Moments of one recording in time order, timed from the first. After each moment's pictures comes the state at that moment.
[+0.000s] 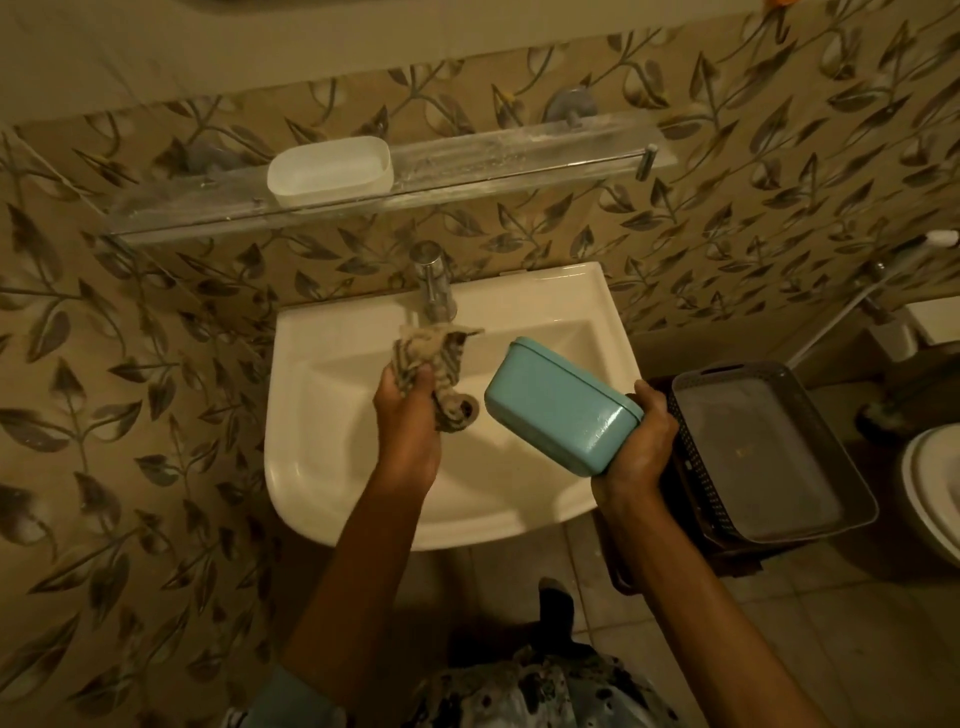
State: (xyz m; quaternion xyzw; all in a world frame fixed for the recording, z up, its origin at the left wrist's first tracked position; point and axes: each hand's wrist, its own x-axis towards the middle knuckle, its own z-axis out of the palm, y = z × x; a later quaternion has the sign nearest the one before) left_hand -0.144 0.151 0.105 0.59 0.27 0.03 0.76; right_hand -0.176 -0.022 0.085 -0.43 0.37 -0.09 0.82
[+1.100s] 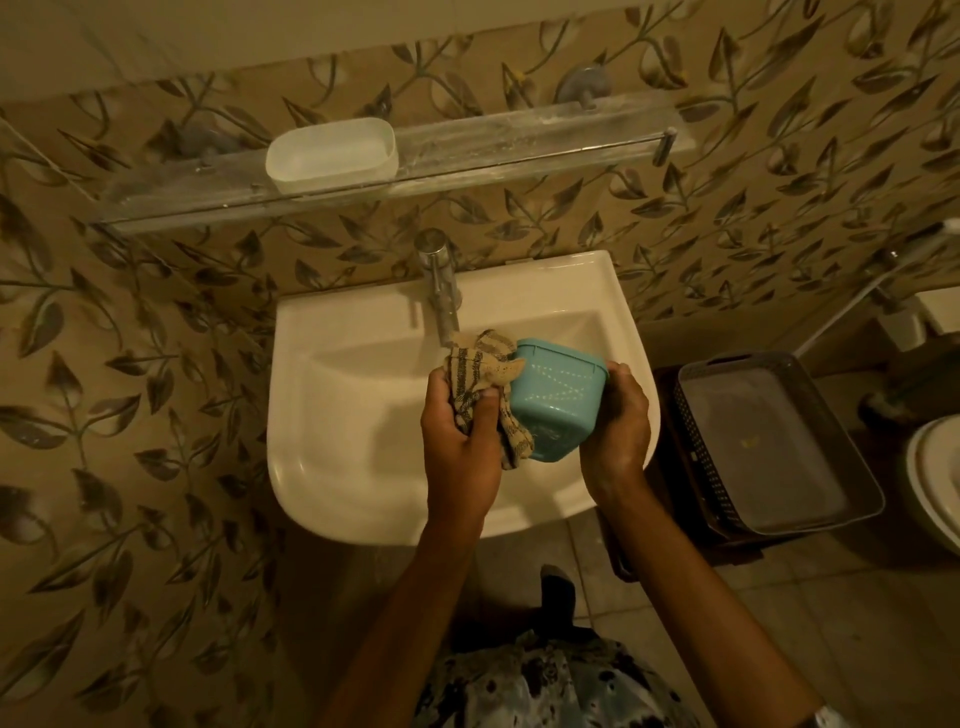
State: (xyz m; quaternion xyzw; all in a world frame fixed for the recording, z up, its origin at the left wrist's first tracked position) left_hand -0.190 0.121 0.113 0.71 0.11 0.09 0.69; right_hand -0.160 -0.006 0.065 -0.51 0.18 -0.09 0.83
